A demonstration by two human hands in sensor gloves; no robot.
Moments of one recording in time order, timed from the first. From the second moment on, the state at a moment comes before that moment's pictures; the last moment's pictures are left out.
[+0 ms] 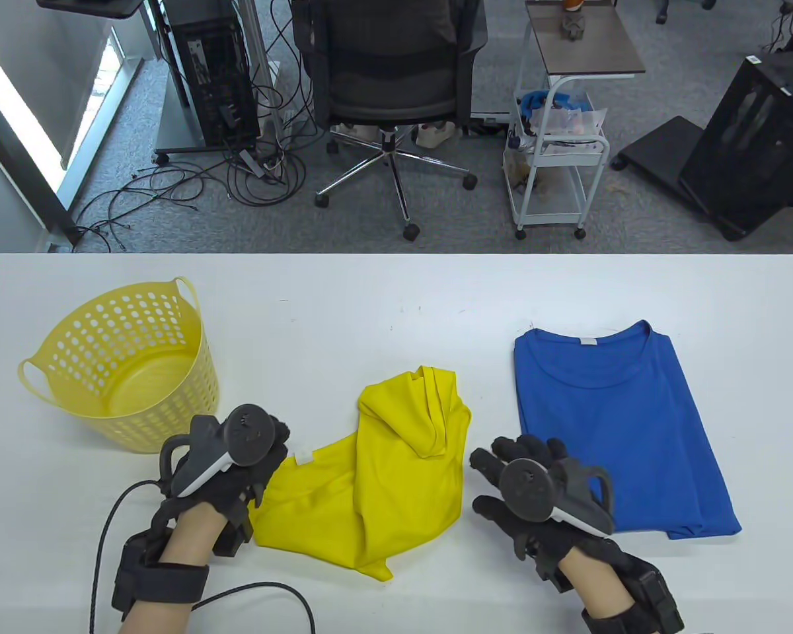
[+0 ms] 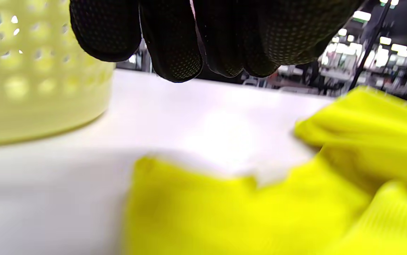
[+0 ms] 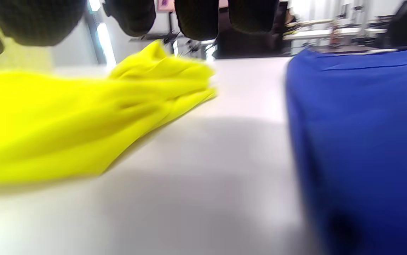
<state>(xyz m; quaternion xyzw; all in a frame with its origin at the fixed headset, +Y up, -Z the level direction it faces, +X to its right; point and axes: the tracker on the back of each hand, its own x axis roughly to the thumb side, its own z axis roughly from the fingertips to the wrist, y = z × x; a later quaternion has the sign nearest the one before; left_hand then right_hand) -0.255 -0.707 -0.293 -0.10 -0.05 0.04 0.99 0.124 -0.719 -0.250 0.19 0.06 0.98 0.06</state>
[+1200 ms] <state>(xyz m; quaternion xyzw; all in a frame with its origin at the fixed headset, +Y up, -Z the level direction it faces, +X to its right) -0.254 -0.757 -0.278 -0.16 -0.11 -0.06 0.98 0.108 -0.724 -0.335 0.01 0.09 1.00 -0.03</state>
